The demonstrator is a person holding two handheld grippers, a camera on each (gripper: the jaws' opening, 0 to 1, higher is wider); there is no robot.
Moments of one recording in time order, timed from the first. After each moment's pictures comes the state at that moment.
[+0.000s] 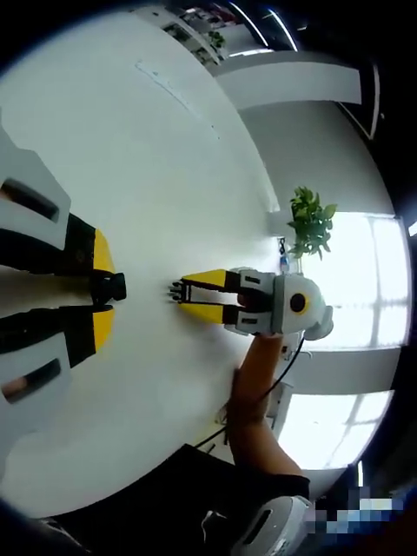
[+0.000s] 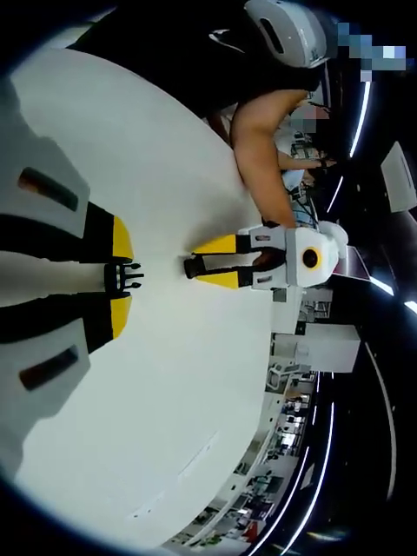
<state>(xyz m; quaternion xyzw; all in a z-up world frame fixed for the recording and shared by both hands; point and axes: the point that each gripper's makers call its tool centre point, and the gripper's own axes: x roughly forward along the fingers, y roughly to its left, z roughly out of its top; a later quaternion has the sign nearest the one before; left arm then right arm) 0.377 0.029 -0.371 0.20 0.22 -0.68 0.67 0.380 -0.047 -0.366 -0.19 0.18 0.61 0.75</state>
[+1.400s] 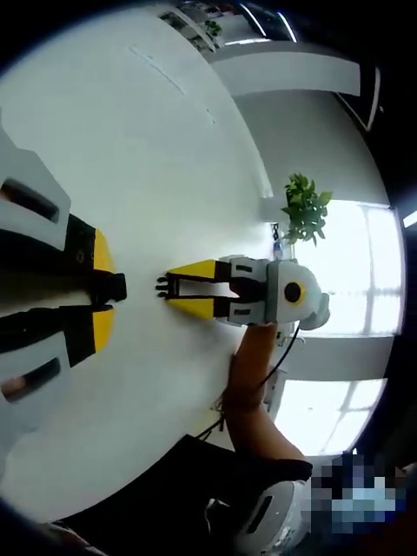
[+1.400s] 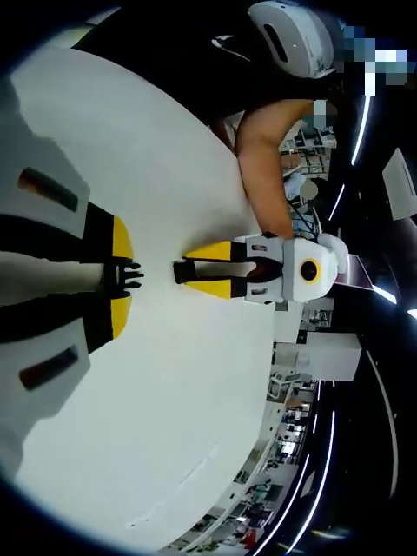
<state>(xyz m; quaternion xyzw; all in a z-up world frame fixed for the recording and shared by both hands) 0.370 0.018 -0.378 0.18 0.21 -0.71 0.64 0.372 -0.041 -0.372 -0.19 0.18 0.63 0.73</state>
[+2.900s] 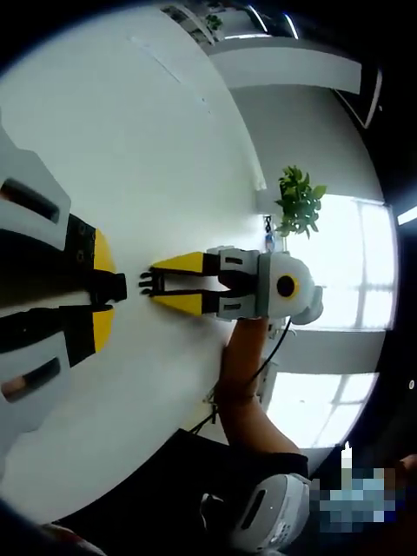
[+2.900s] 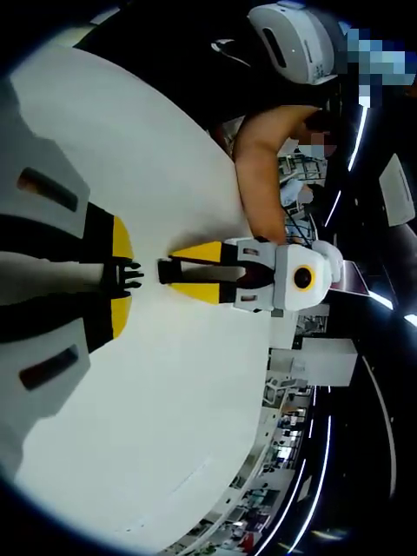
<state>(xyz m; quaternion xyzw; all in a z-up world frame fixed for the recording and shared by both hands) 0.363 0.005 -0.379 0.15 0.20 -0.73 0.63 0.370 -0.032 -0.373 -0.18 0.17 0.64 0.73</state>
